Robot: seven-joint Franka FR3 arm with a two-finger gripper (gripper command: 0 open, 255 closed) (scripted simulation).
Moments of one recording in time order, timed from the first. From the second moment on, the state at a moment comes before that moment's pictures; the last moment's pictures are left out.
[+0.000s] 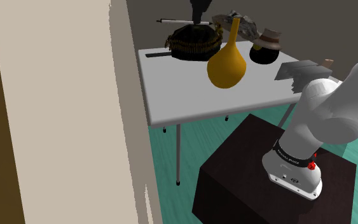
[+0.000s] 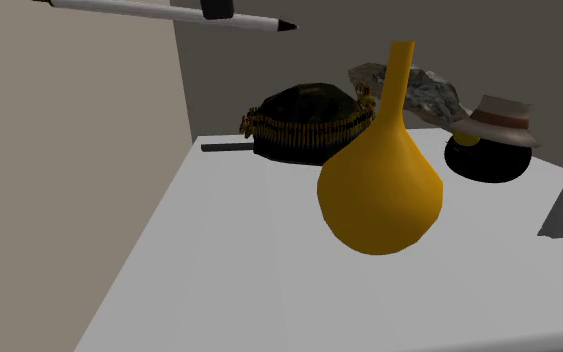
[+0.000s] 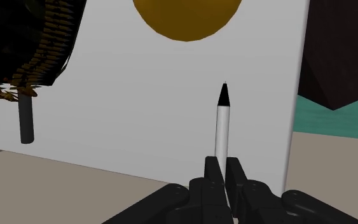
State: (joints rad) arm 0.33 -0.40 0.10 -1.86 -0.22 1.56 -0.61
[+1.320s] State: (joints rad) arm 0.22 -0.26 -0.12 -1.64 -0.25 1.57 -0.93
